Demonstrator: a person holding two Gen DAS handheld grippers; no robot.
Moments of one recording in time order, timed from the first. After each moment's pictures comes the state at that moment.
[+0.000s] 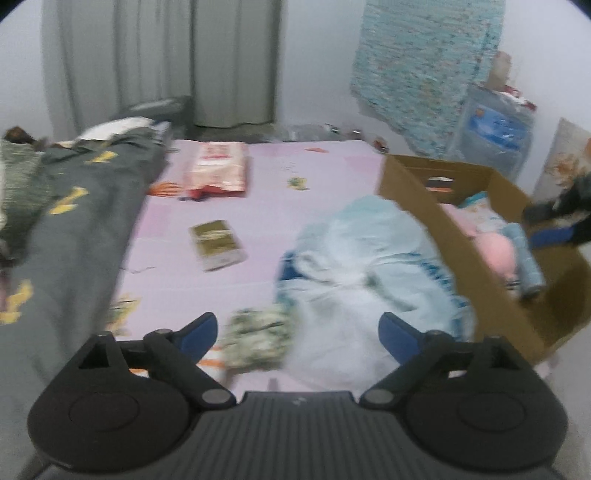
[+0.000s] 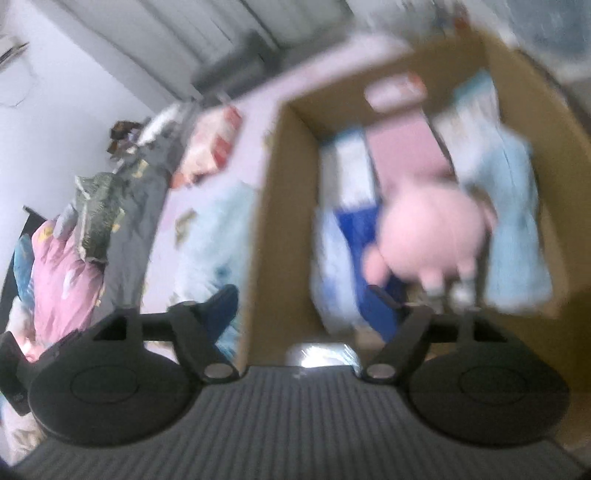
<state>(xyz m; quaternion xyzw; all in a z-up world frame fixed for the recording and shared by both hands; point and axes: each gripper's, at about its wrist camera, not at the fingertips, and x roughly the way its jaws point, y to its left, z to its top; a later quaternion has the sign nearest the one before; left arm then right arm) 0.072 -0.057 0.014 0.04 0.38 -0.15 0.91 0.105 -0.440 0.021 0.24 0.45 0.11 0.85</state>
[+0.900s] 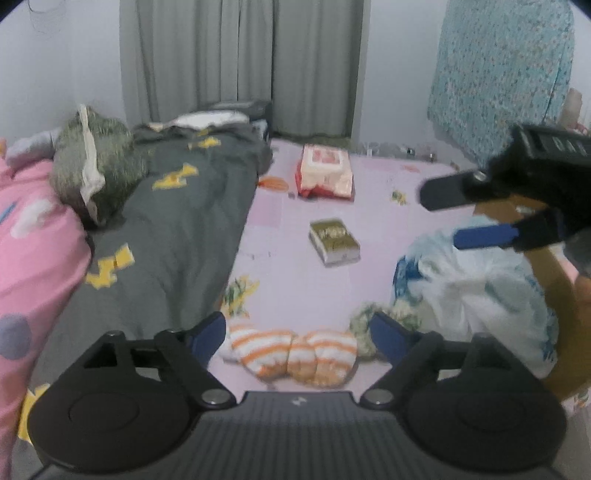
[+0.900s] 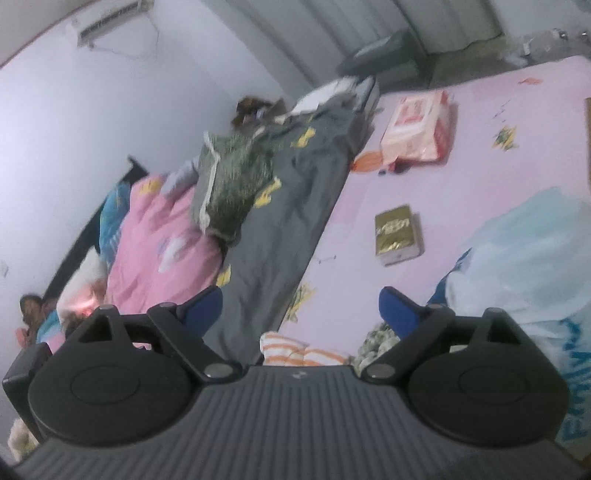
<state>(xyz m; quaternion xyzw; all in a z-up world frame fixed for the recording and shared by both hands) 0.067 0.034 0.005 0.00 0.37 -0.05 0.93 0.178 -0.195 0.018 0.22 0.41 0.30 0.83</state>
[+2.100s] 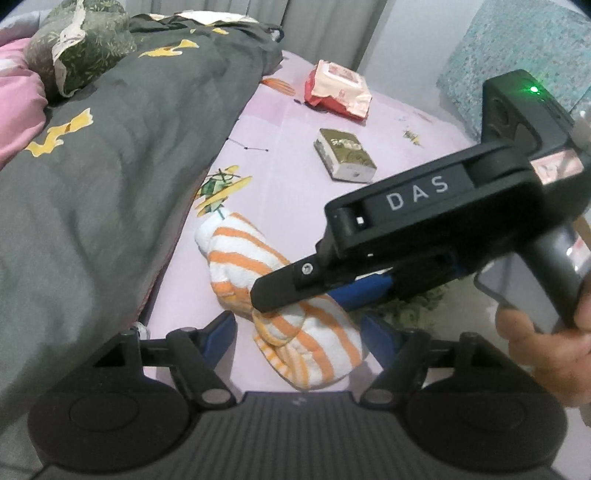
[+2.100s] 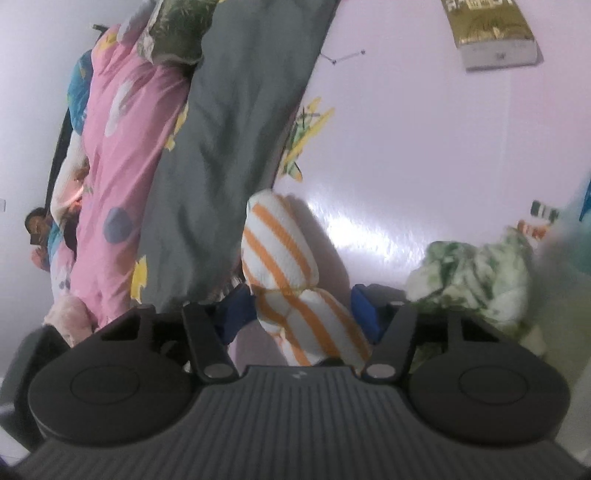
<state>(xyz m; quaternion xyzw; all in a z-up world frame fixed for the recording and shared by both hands) 0.094 0.058 -0.077 -0.10 0.47 -0.08 0.88 0.235 -0.072 -0.108 0.18 0.65 0.34 0.65</state>
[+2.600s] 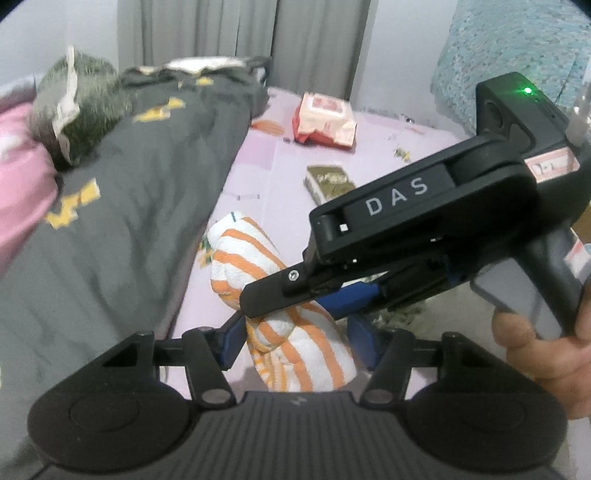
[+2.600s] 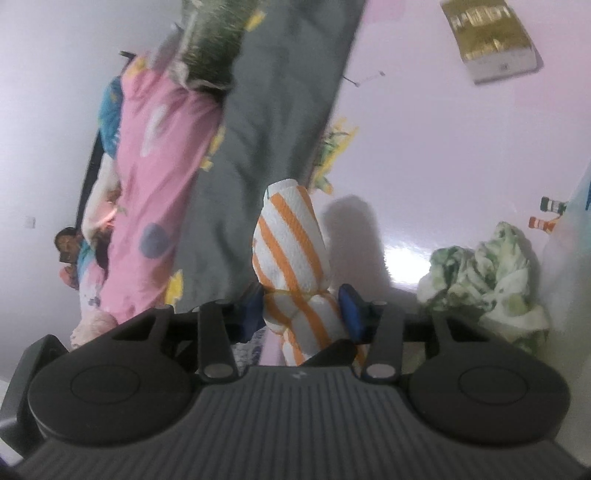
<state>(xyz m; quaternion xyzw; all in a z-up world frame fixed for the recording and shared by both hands) 0.080 0.036 -0.037 -0.03 0.42 -0.06 0.91 0.223 -0.091 -0.085 0.24 0.60 0.38 0.66</state>
